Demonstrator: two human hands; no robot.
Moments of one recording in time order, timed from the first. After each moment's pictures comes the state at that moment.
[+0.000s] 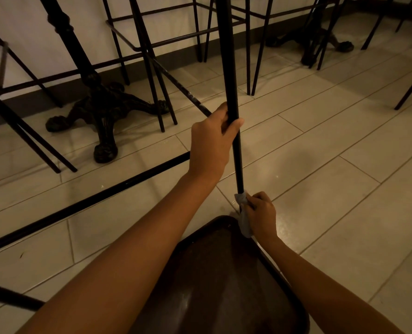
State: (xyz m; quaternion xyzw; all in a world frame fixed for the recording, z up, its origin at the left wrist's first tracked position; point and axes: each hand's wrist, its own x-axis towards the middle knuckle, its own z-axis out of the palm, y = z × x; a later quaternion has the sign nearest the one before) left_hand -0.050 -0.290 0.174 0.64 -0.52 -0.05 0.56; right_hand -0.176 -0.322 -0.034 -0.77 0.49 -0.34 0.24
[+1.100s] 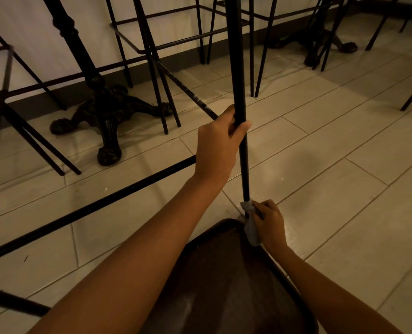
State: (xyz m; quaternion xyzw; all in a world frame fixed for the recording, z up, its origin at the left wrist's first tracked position) left_hand -0.047 -0.290 0.174 0.63 -0.53 -0.05 0.56; right_hand -0.184 -0.315 -0.036 -0.76 0.49 -0.32 0.26
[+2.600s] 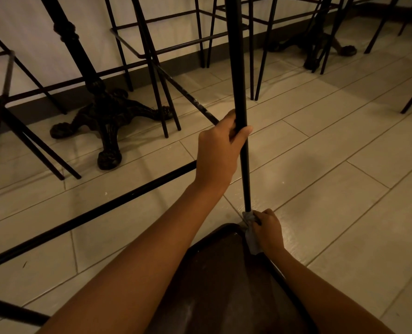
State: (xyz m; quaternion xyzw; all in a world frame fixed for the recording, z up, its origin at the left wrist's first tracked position) left_hand -0.047 -0.291 0.173 0.63 -0.53 -0.06 0.56; right_hand -0.179 -0.322 -0.057 -0.77 0.53 -0.23 0.27
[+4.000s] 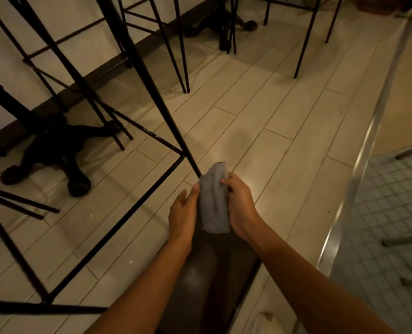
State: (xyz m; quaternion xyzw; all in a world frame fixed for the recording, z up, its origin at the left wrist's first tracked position) left_hand -0.091 -0.165 0.239 0.73 -0.24 -0.49 0.41; right_hand -0.192 -0.200 0.249 -0.14 0.42 -0.46 0.77
